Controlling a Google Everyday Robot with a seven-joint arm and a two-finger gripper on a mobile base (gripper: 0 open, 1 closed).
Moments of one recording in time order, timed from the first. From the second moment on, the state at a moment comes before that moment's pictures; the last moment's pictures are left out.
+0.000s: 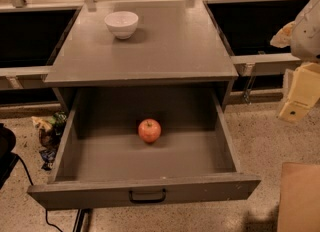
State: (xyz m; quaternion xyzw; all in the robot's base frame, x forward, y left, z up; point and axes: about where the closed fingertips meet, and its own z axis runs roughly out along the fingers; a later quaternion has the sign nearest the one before) arm 0.438 -0.216 0.977 -0.60 0.78 -0.04 0.16
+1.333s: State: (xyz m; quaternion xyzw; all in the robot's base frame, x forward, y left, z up) arm 0.469 -0.115 0.833 -0.56 0.79 0.11 0.24
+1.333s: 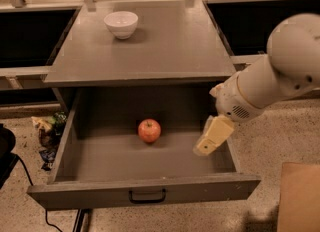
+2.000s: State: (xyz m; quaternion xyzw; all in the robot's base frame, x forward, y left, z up) arm 0.486 -0.109 0.839 -0.55 0.79 0.10 0.27
